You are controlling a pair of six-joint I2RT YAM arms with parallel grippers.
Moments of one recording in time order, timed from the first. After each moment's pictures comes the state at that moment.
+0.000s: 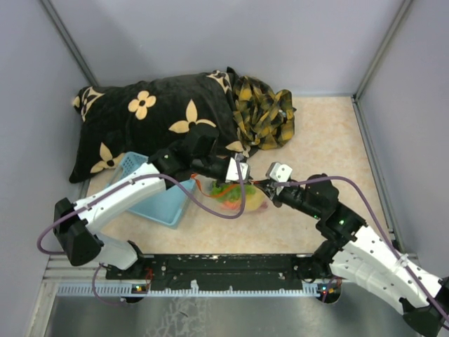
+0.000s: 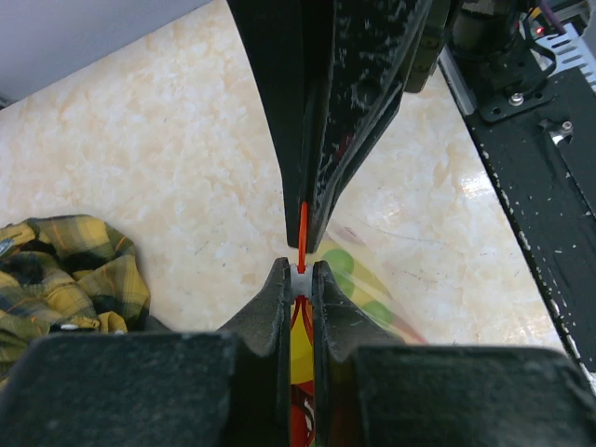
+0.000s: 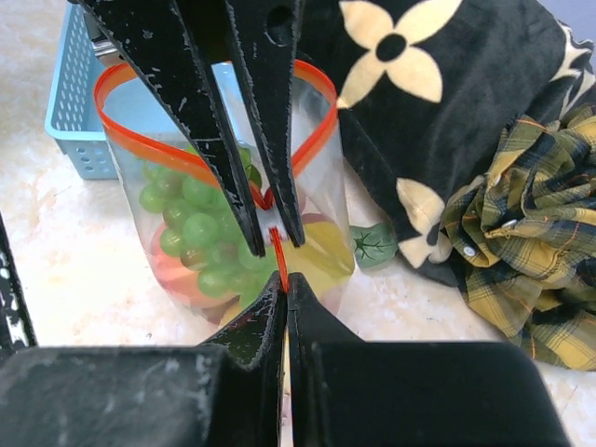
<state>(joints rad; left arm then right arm) -0.87 1.44 1.32 -0.42 0.74 0.76 0.76 0.62 0.60 -0.13 -0.22 -0.27</state>
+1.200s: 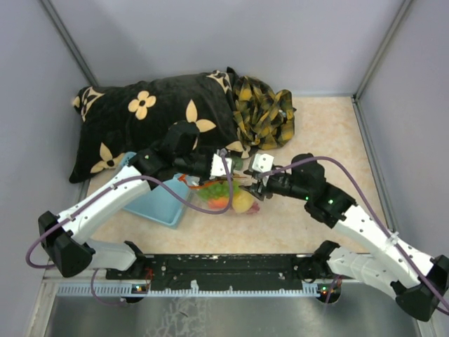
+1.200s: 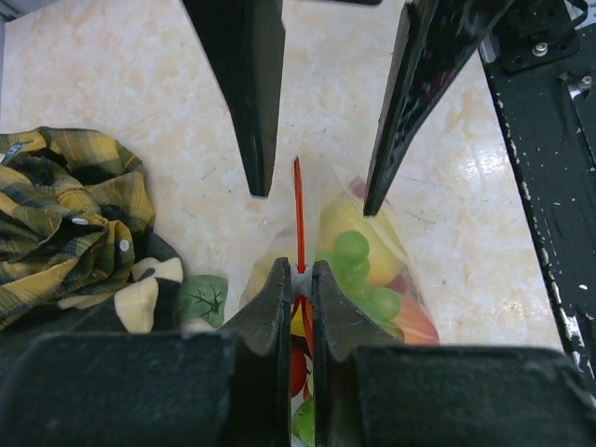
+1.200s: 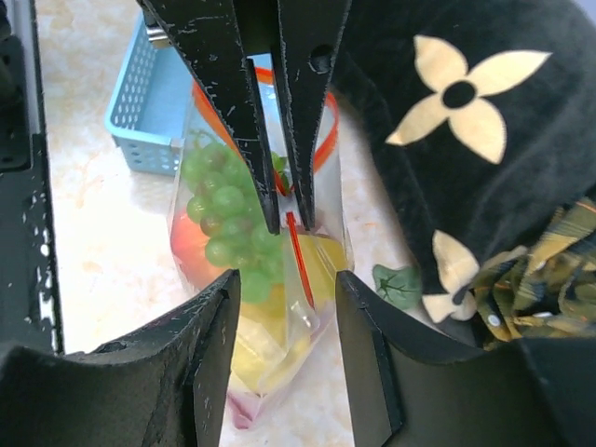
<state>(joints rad) -0.78 1.32 1.26 -0.55 0.67 0.78 0.76 0.83 0.80 -0.20 -0.39 -0.37</state>
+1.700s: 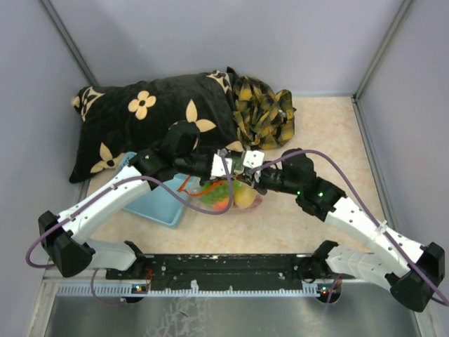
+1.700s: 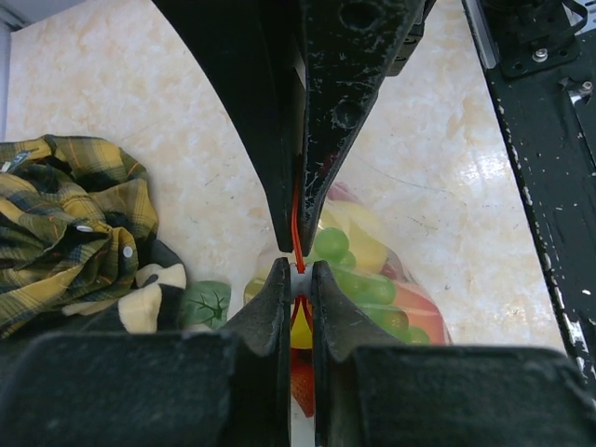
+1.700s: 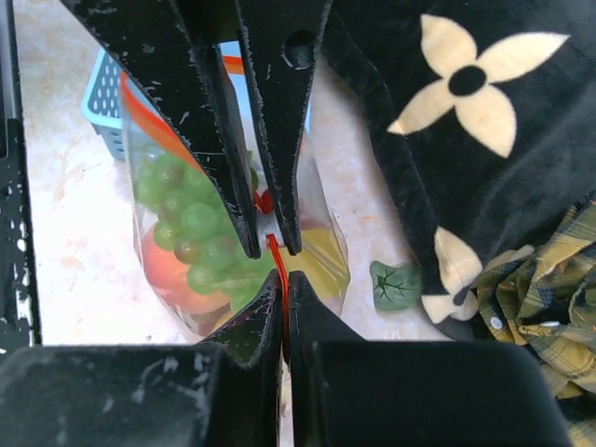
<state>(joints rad) -0.78 1.32 1.26 -0.54 0.68 0.78 0.76 0.95 0.83 -0.19 -0.41 -0.41</state>
